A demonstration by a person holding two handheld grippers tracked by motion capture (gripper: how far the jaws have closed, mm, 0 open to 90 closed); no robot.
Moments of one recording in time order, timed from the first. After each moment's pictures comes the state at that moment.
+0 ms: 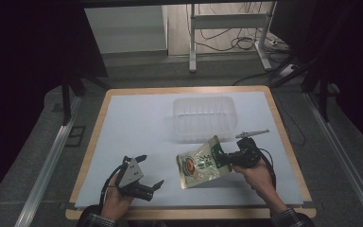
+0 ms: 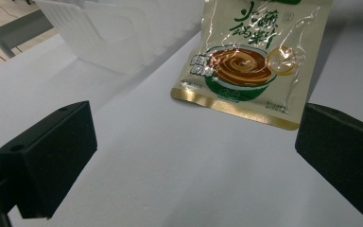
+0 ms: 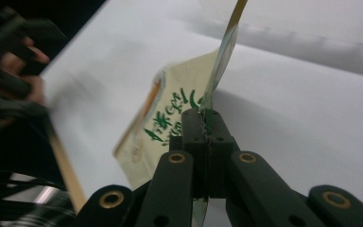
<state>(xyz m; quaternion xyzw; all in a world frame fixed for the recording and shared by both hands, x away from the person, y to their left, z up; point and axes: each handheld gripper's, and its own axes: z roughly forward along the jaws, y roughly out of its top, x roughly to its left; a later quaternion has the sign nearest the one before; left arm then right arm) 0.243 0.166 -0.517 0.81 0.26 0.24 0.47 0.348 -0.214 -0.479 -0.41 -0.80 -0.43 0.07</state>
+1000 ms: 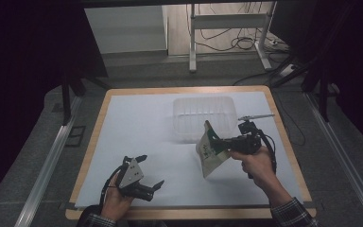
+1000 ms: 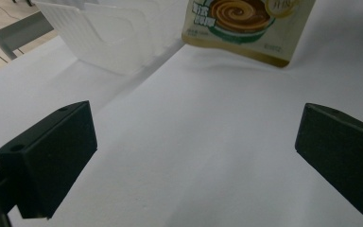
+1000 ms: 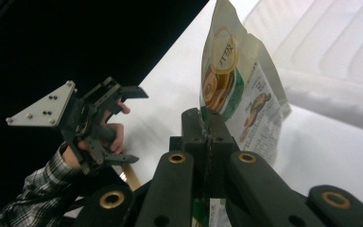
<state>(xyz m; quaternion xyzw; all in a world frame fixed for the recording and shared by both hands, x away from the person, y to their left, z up) 0.242 0.165 -0.516 0.81 0.25 0.24 0.47 0.351 -0.200 -0.410 -0.40 -0.76 -0.50 0.11</state>
